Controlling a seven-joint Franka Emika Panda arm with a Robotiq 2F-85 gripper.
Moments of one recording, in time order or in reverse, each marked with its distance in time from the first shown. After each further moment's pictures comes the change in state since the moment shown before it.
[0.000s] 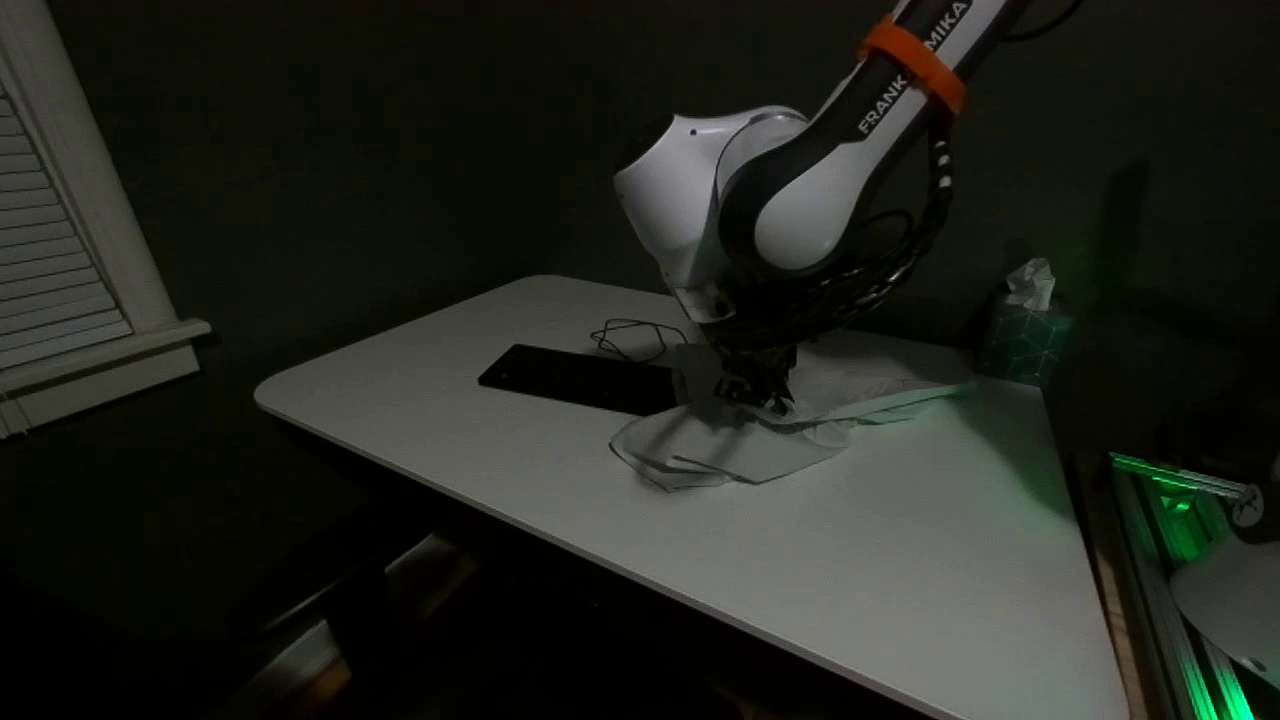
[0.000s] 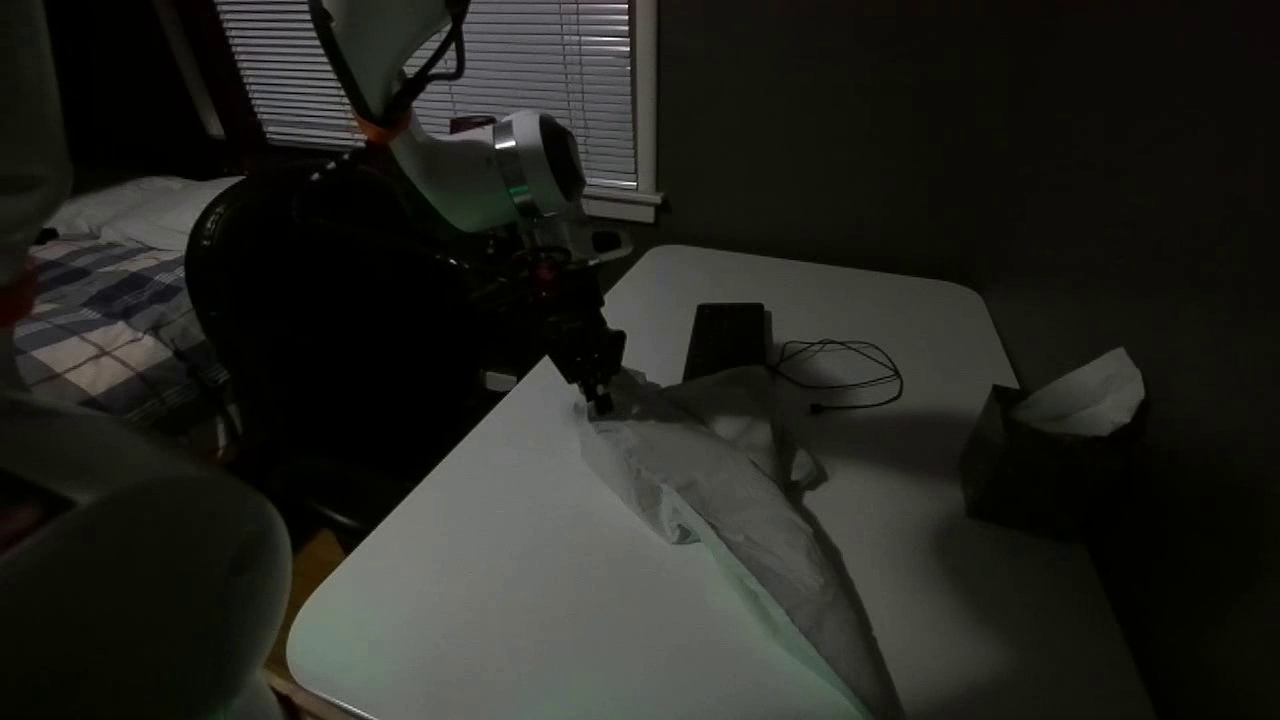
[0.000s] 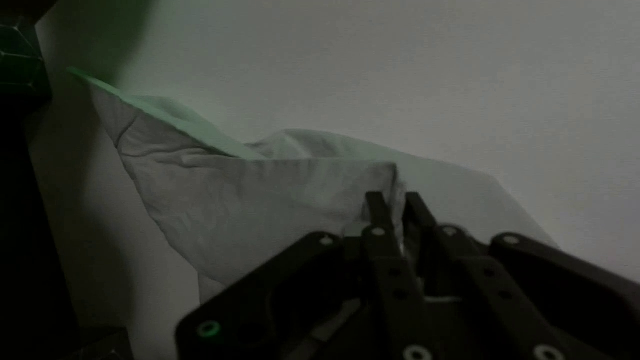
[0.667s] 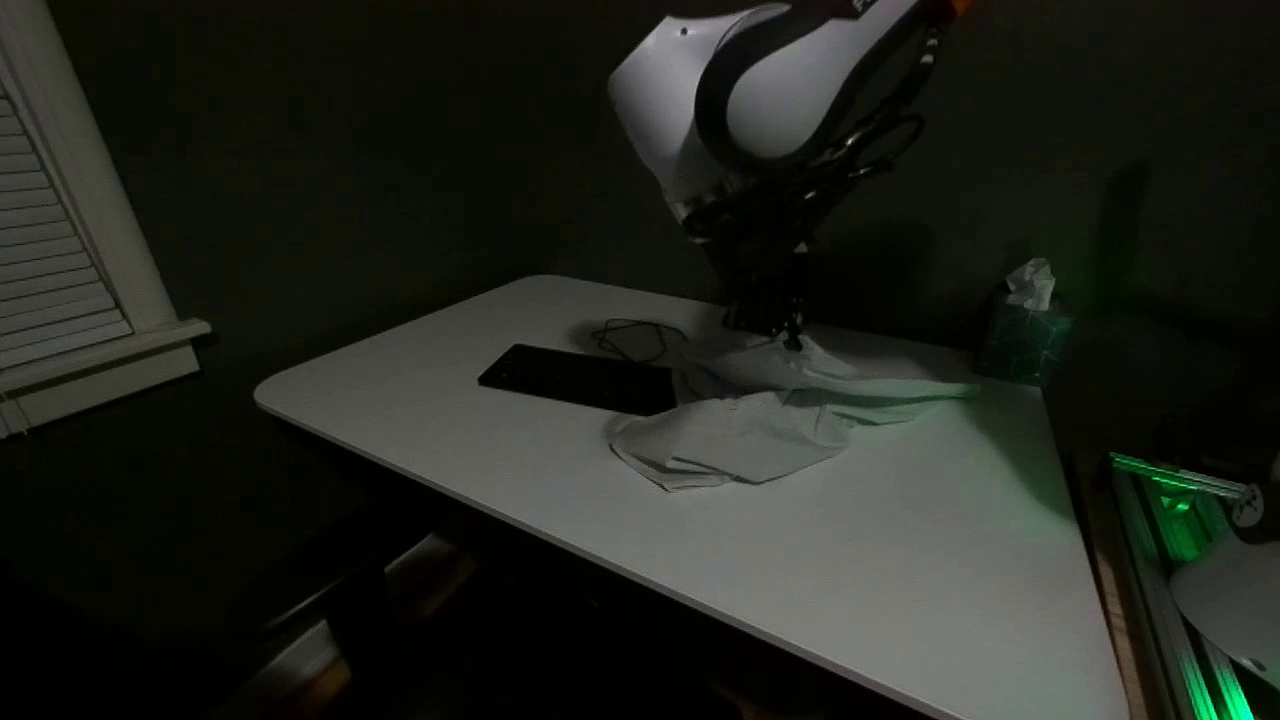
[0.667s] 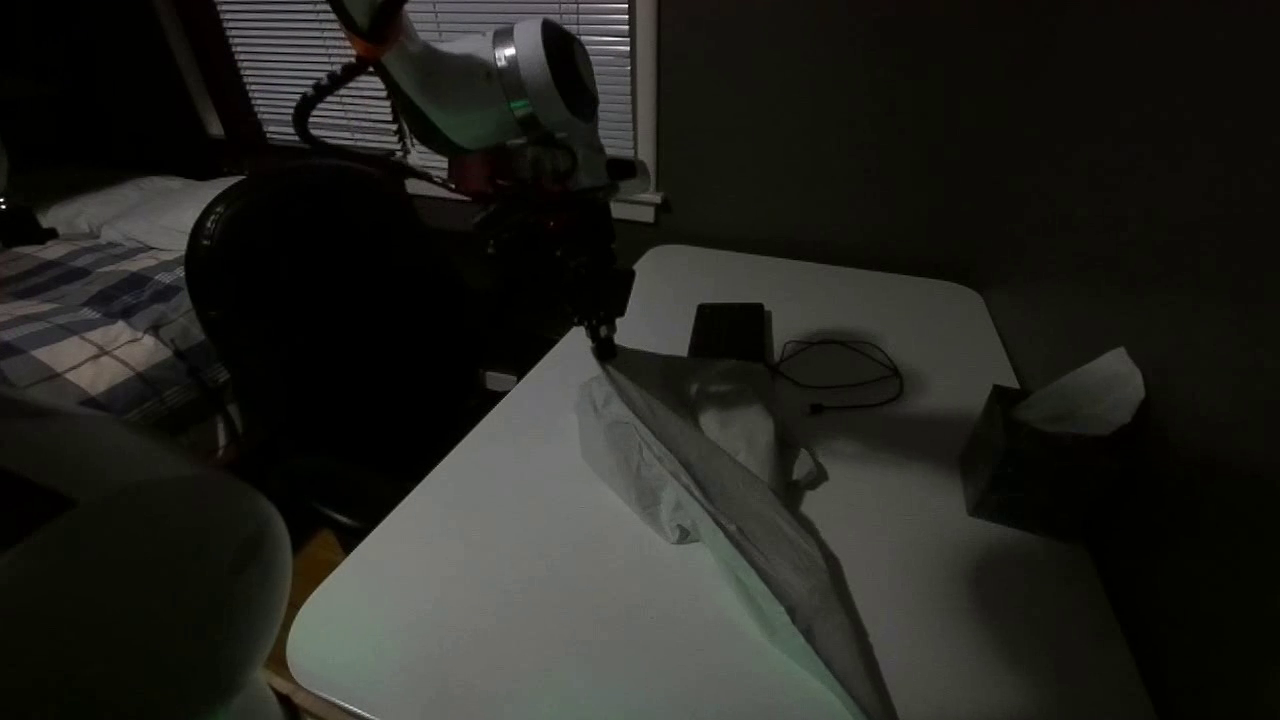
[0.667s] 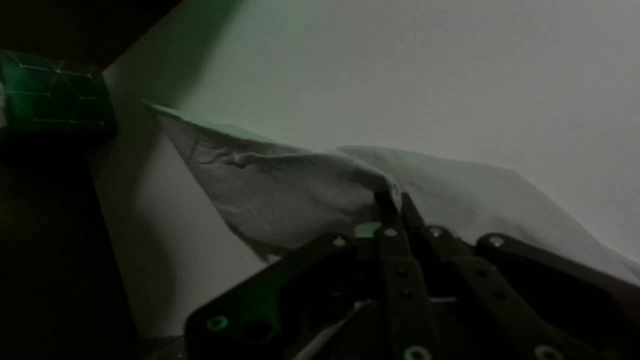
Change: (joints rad) arm 0.001 -0.124 -0.025 0.072 0.089 -0.226 -0.077
